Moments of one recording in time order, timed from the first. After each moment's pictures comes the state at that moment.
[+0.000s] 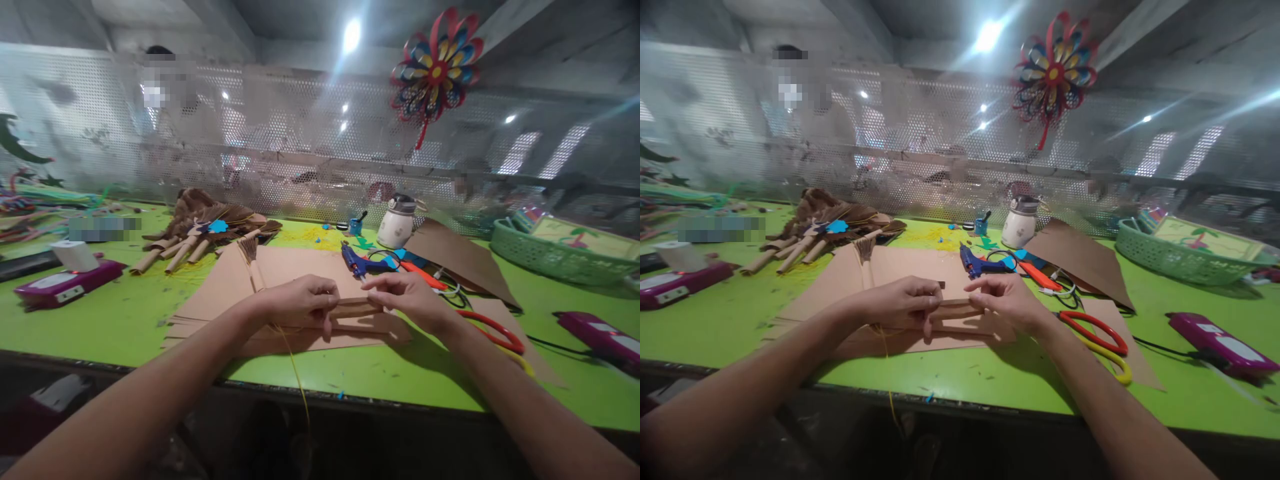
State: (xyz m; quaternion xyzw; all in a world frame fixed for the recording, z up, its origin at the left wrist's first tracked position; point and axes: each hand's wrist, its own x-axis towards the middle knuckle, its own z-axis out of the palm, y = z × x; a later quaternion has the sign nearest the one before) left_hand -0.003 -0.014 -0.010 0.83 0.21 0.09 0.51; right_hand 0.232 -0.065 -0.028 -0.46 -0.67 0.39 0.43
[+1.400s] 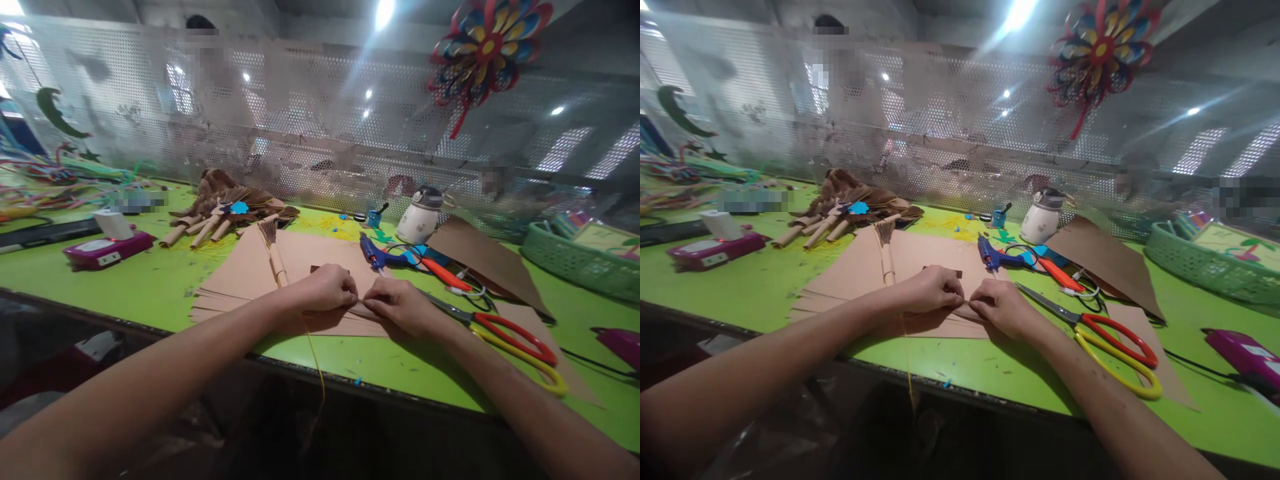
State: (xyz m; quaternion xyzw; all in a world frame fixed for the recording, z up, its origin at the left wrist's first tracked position) left_hand 0.014 -0.007 -0.032 0.90 0.33 0.14 0.22; right_hand 0.204 -0.057 -0.045 -0.47 -0.84 0.14 0.25
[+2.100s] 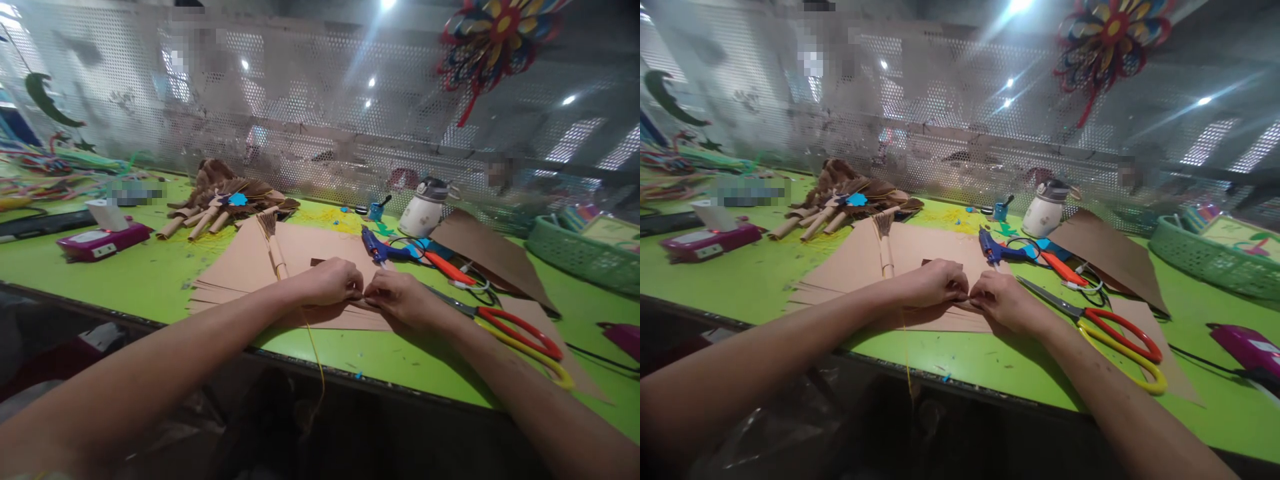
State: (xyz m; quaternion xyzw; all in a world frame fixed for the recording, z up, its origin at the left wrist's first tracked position) left_hand 0.020 -0.003 -0.039 0.94 0.28 0.15 0.14; right_hand 0.208 -0.054 -0.046 -0.42 -0.87 0.09 0.23
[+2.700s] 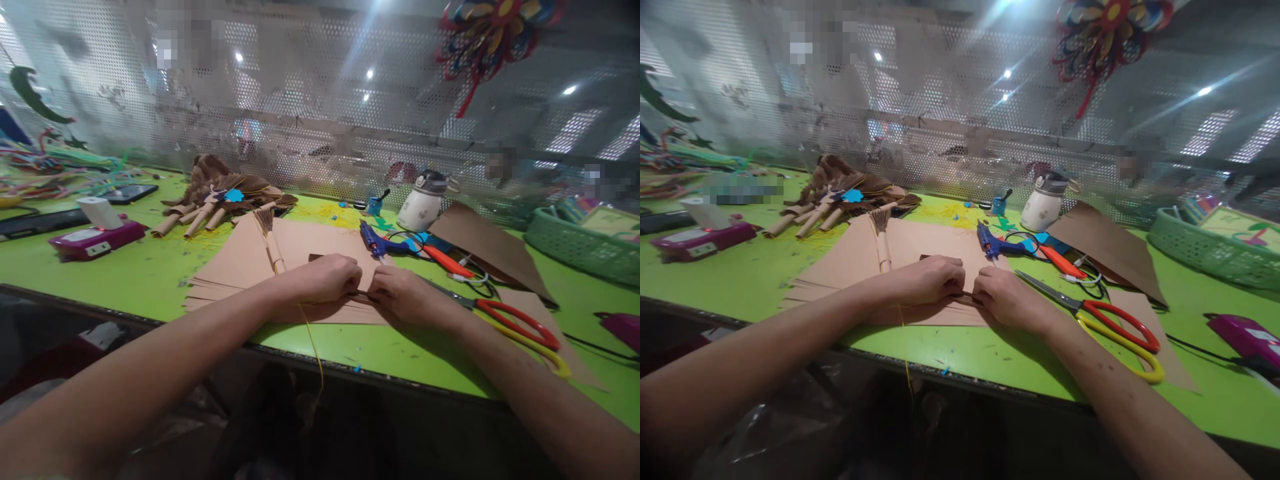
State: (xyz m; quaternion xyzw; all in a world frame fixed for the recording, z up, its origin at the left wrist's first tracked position) left_hand 0.019 -0.009 -0.032 0.96 0.23 0.12 0.07; right_hand 0.210 -0.058 -0.044 -0.40 -0.90 0.00 0.15
